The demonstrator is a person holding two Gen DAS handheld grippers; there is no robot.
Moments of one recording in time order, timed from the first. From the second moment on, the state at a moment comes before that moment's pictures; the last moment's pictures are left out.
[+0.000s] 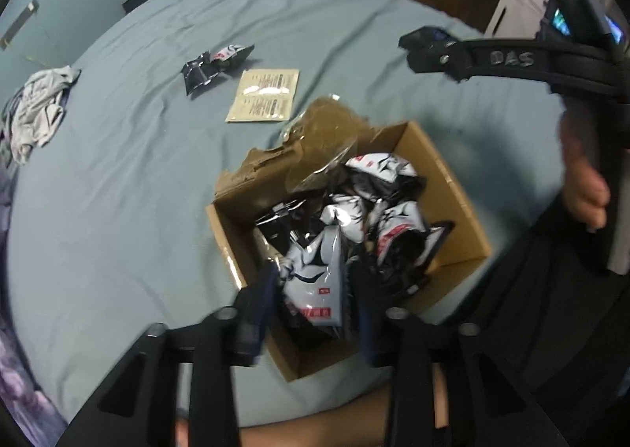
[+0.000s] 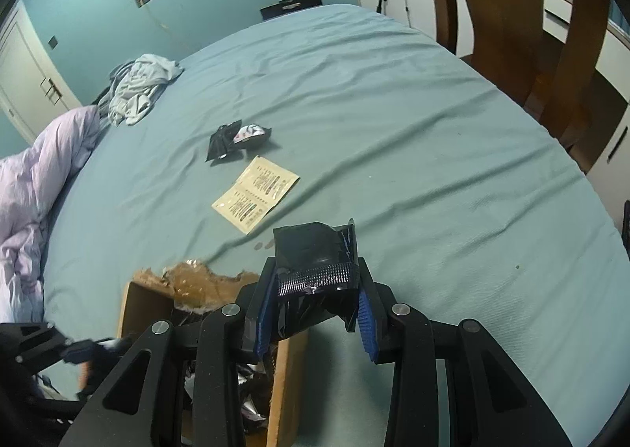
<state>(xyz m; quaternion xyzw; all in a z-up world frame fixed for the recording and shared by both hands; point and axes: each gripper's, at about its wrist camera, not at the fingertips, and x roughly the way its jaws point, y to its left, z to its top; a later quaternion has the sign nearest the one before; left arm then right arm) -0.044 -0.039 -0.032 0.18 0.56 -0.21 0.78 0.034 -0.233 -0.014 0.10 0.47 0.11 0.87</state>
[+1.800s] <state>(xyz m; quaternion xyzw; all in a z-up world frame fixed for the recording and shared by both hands) -0.011 0.007 0.009 0.11 0.48 -0.08 0.87 -0.011 -0.220 0.015 0.14 0.42 0.15 0.88</state>
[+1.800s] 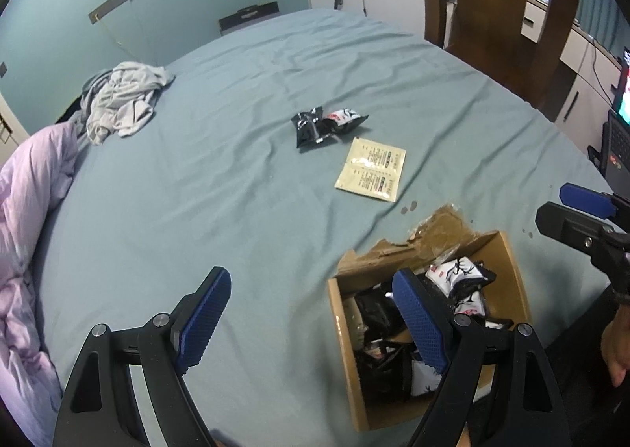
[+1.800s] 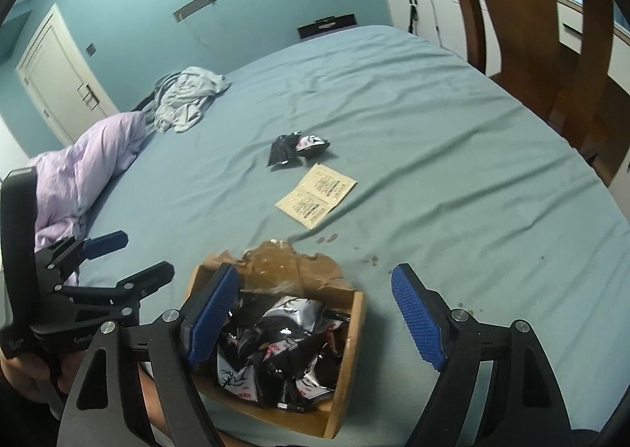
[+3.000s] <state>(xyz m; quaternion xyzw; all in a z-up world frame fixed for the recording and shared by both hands) 0.154 -0.069 -0.086 0.15 0.61 -0.17 0.76 0.099 -0.249 -0.046 0.18 0.57 0.09 0.80</state>
